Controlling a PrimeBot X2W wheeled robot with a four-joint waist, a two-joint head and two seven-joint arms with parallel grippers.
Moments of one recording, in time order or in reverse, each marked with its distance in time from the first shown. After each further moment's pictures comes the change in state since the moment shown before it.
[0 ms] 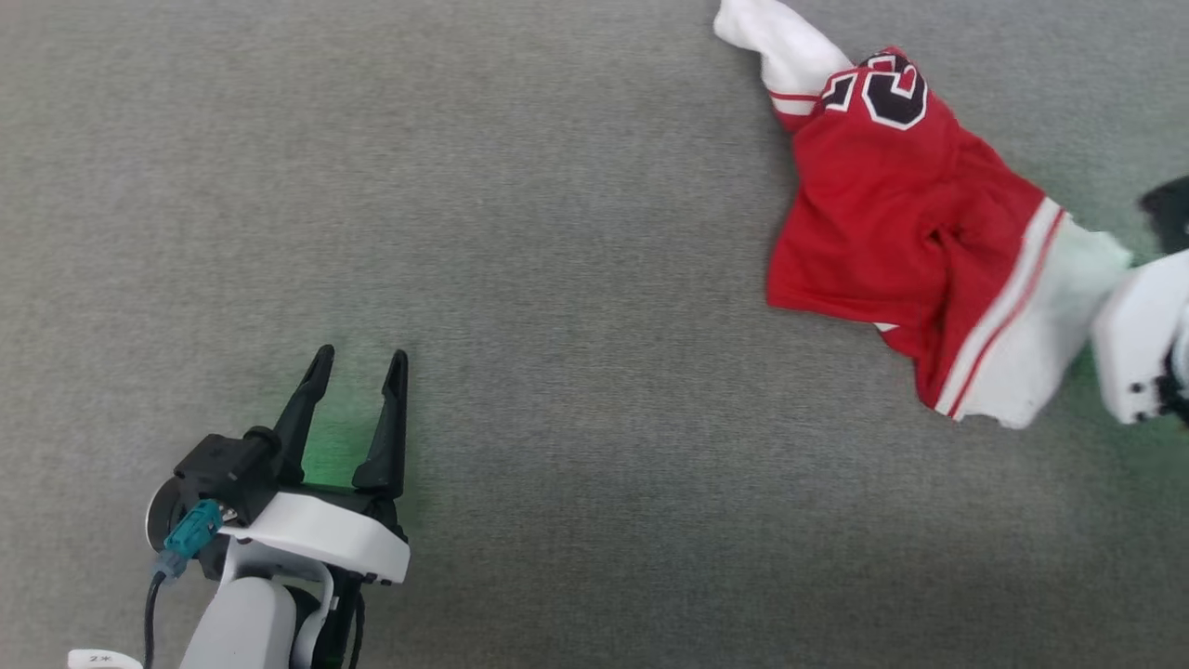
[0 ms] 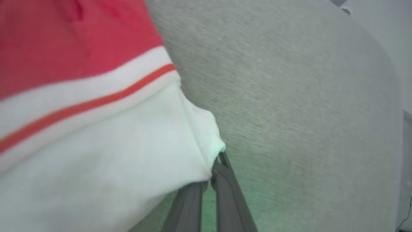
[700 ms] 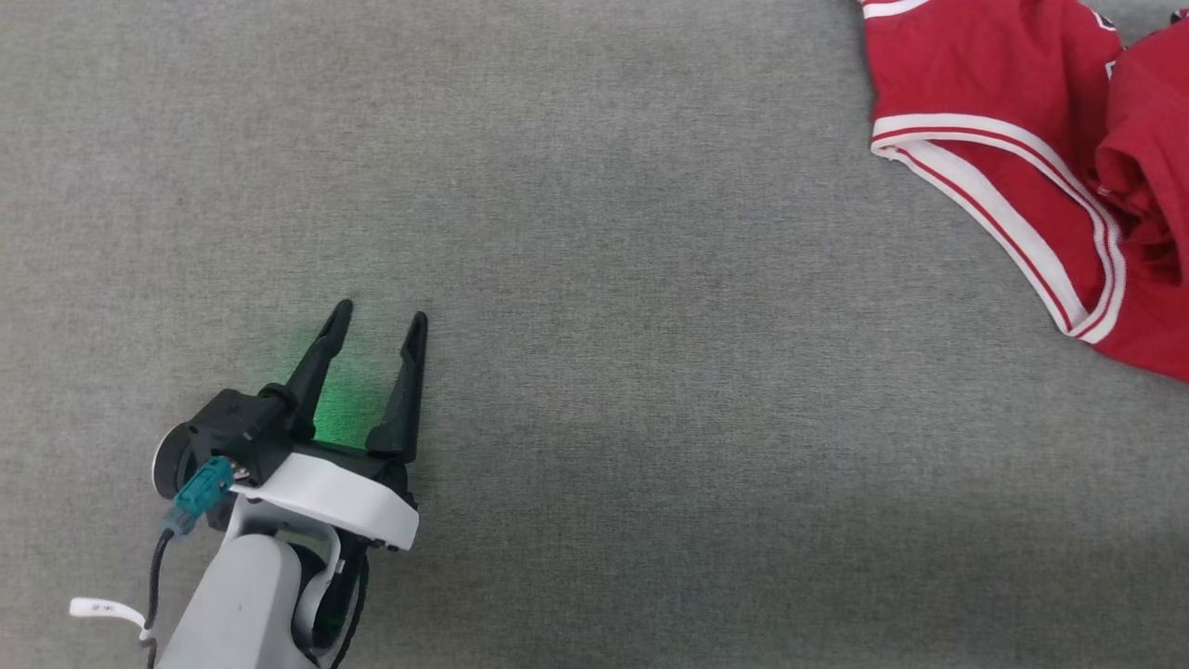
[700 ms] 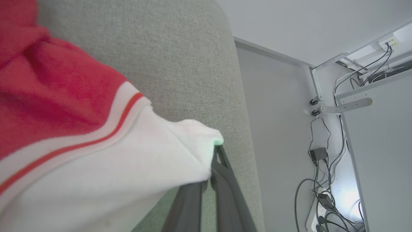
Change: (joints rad) left arm -0.081 0.053 -0.079 0.005 -0.025 0.000 0.000; right arm -0.030 -0.078 -0.452 0.211 -0.274 -0.001 -0.162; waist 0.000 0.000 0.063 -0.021
